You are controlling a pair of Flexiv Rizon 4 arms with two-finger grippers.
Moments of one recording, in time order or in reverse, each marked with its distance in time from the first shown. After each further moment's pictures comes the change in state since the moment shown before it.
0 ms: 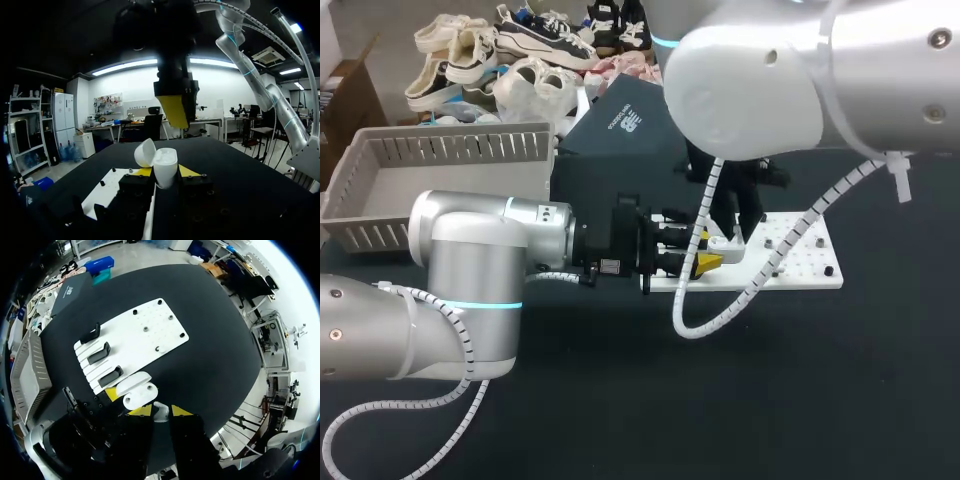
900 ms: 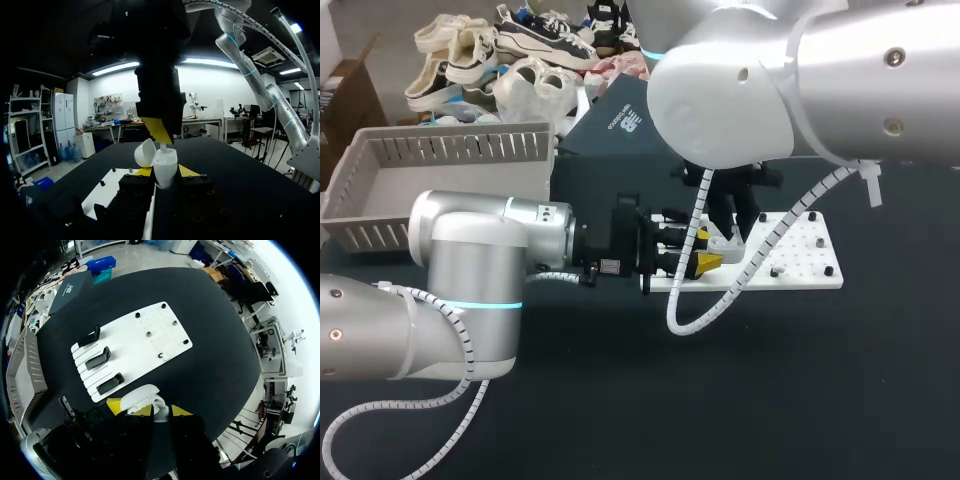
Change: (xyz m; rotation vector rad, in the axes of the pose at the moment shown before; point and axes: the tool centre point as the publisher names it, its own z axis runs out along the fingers) left arm 0.000 0.000 0.000 0.000 0.000 0.000; right arm -0.013 0.010 0.014 0.032 -0.027 -0.026
